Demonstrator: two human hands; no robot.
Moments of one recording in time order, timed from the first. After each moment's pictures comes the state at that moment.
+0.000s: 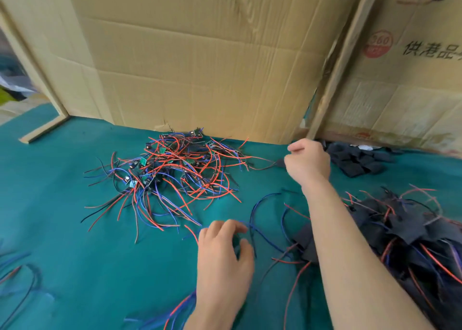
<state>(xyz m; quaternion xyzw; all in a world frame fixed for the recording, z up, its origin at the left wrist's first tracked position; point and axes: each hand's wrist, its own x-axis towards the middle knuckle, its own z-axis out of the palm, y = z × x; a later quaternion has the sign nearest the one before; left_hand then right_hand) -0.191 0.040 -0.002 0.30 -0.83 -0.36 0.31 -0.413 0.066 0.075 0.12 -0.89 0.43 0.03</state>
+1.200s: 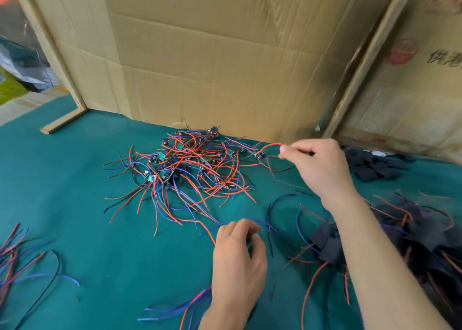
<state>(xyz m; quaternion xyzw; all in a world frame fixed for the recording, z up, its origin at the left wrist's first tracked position) -0.184 0.033 -0.007 0.29 -0.81 -0.38 0.34 -0.356 0.077 0.105 0.31 -0.82 0.48 0.04</state>
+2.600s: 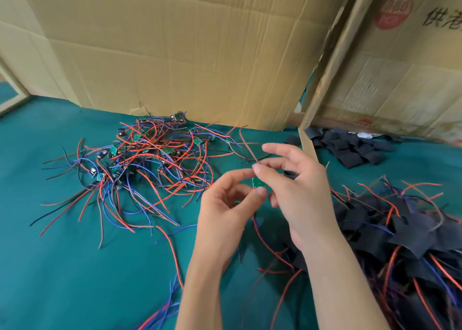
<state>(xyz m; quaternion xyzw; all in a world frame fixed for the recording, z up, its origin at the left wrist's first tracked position) -0.261 0.016 0.015 0.13 -0.59 -0.73 0.32 -0.340 0.102 0.069 0.22 -0.69 0.68 -0.11</state>
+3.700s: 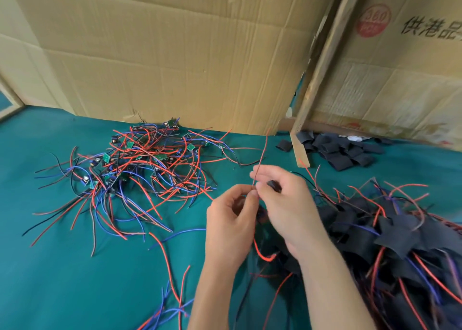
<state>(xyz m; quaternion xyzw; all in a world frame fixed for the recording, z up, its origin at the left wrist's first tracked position) -0.277 0.033 0.008 0.19 -0.67 -0.63 0.34 -0.350 0.107 0.048 0.23 -0.76 0.59 -0.14</state>
